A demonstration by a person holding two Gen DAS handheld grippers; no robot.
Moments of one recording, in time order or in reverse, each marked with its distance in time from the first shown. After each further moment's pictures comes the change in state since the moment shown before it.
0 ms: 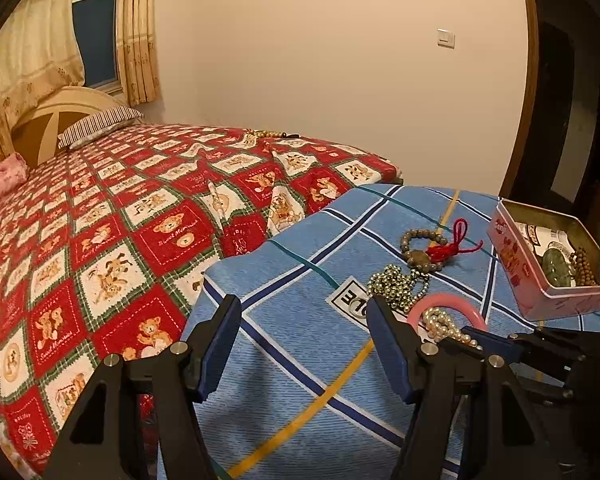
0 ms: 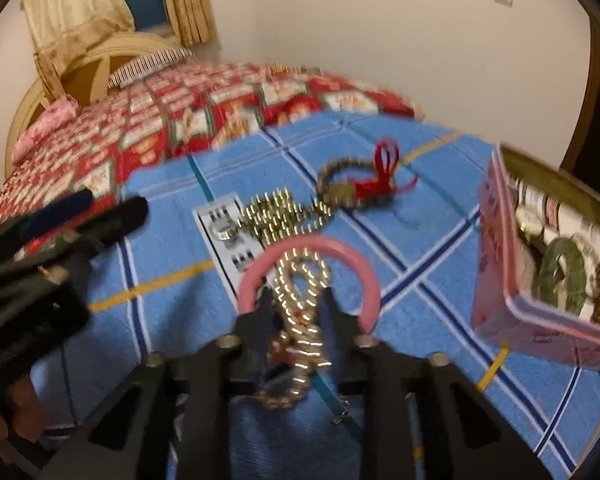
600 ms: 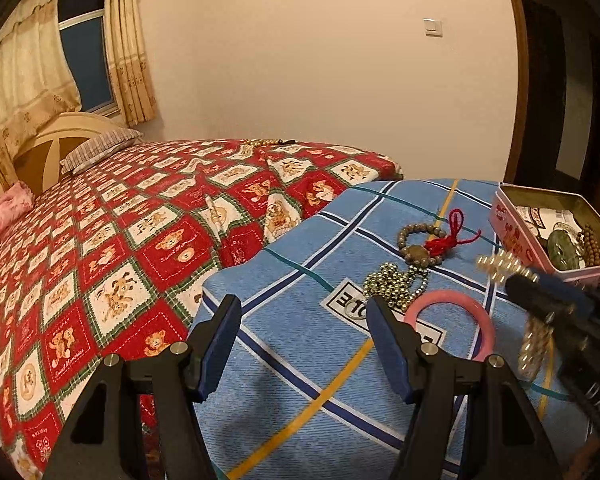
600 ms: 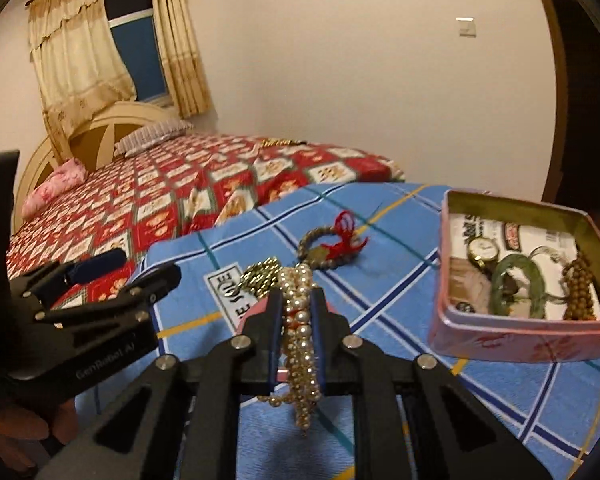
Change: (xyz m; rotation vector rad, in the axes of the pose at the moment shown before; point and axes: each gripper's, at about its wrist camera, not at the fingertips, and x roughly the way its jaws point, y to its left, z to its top) left arm -0.002 -0.017 -0.001 0.085 -0.017 0.036; right arm -0.054 -0.011 -0.007 0.069 -0.292 -0.004
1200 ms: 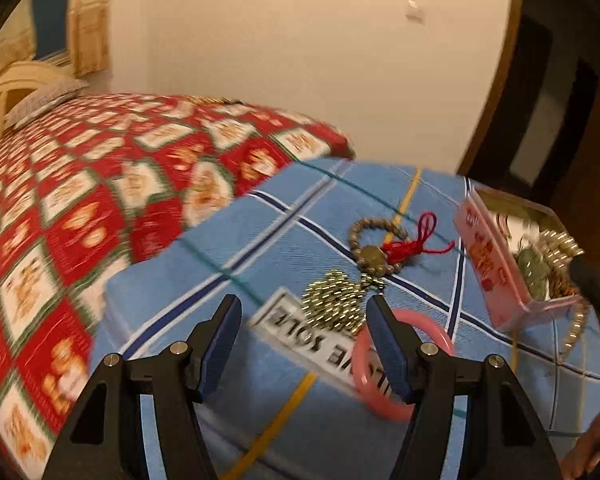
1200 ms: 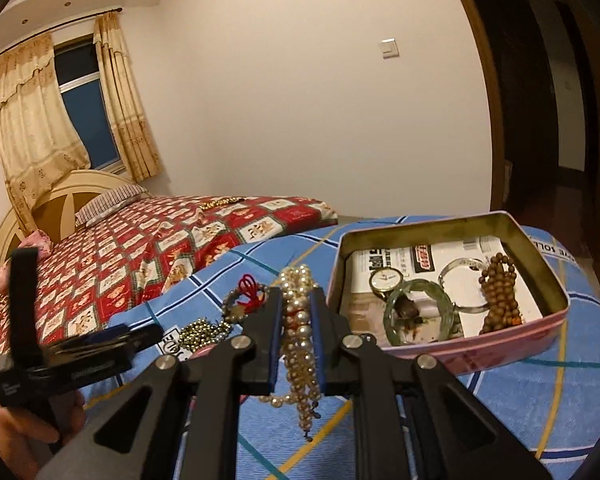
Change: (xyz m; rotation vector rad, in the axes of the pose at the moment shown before) left arm 0.062 -0.016 0.022 -0.069 0.162 -0.262; right arm -0.040 -0.056 0.010 0.175 -0.161 -0.126
